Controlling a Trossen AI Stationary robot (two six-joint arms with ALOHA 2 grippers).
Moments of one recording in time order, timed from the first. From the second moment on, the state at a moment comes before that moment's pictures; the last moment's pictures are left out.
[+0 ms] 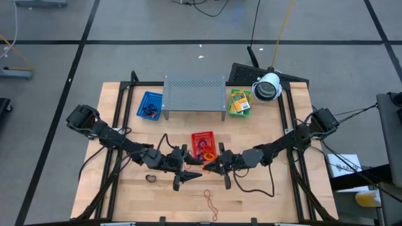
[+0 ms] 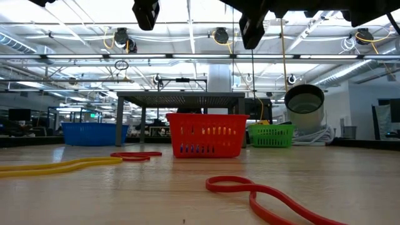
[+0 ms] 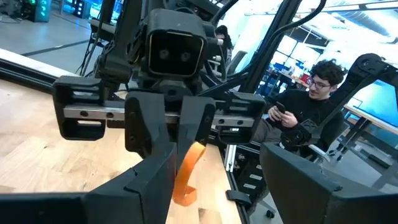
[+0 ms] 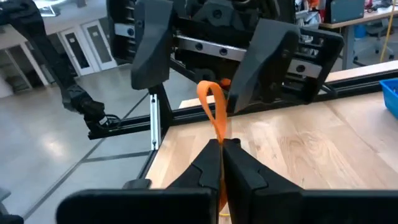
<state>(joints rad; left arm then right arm) -0.46 1.57 0.77 0.83 -0.29 -0.40 0.42 1.67 0.77 0.87 0.25 0.28</state>
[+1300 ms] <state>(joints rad) -0.46 1.57 0.76 0.80 -0.21 -0.33 0.43 1.66 0.77 0.90 0.21 0.25</state>
